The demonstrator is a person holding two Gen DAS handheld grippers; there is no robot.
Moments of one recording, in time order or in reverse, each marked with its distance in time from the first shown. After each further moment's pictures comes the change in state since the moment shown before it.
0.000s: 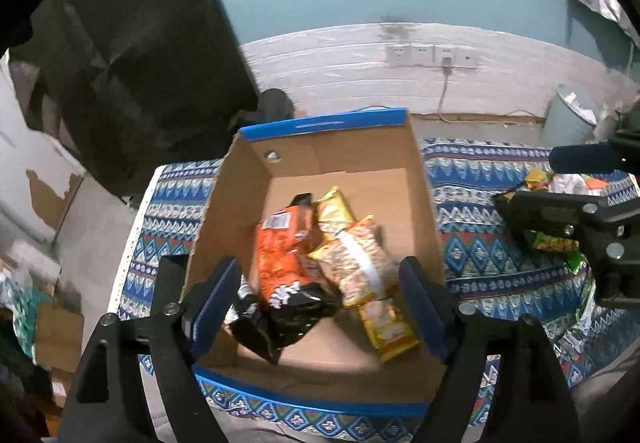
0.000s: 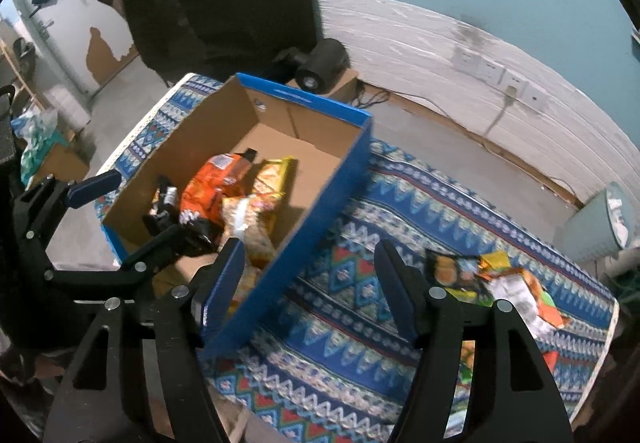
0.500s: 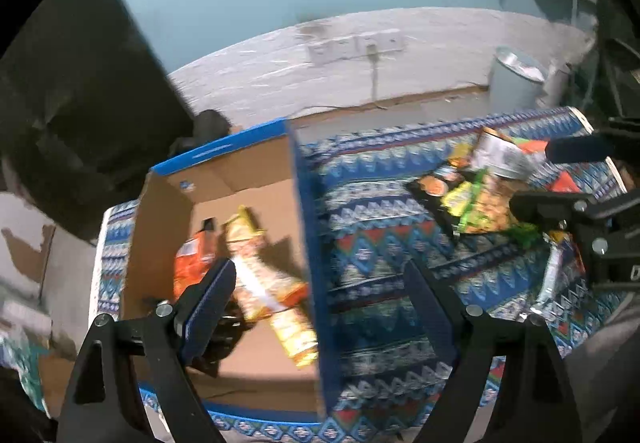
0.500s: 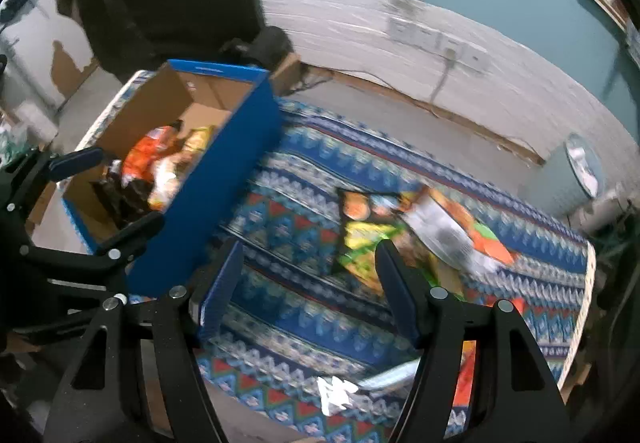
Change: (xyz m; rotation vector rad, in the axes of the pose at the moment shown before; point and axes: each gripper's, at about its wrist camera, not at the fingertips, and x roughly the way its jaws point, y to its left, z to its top) left arm -0.010 -0.098 0.007 0.192 0.003 -0.129; right arm -0.033 -0.078 -0.064 0.106 0.025 -0.111
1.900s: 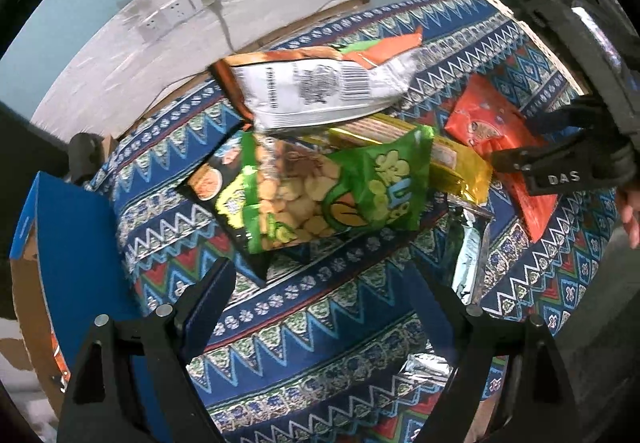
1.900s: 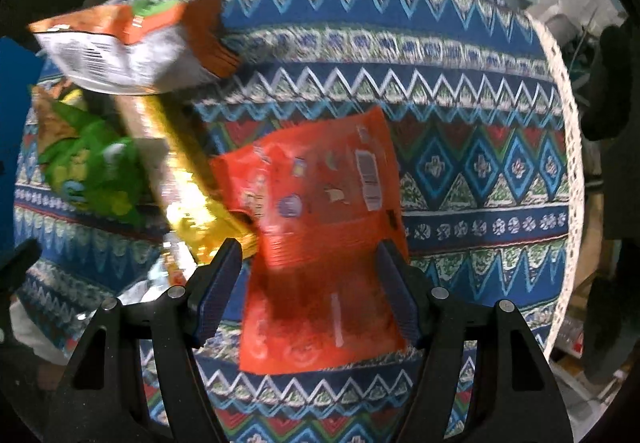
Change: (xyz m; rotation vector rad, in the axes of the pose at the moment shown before) left arm 0.093 -0.180 0.021 0.314 0.220 -0.228; right arm 0.096 -0.224 -0.123 0.371 0.339 -0.149
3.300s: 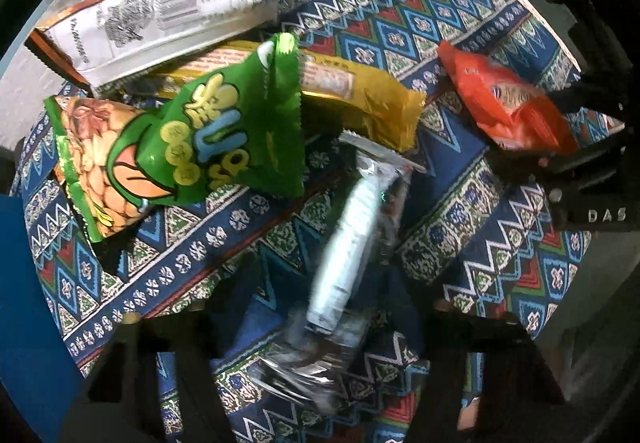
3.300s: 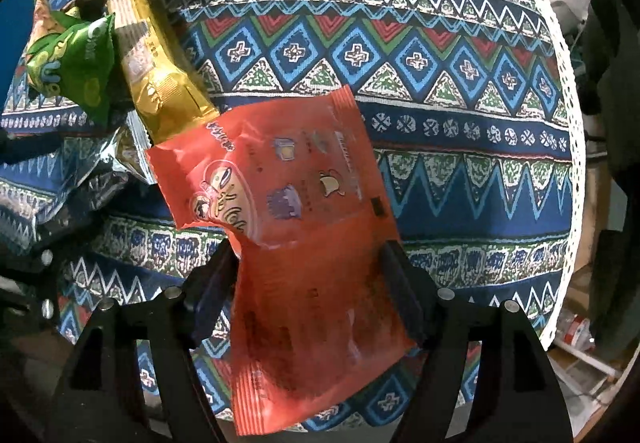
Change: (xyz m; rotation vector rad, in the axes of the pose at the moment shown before) left arm 0.051 -0.075 -0.013 0.089 0.109 -0.155; right arm 0.020 -0.021 -0.082 -0.048 0.066 -0.027
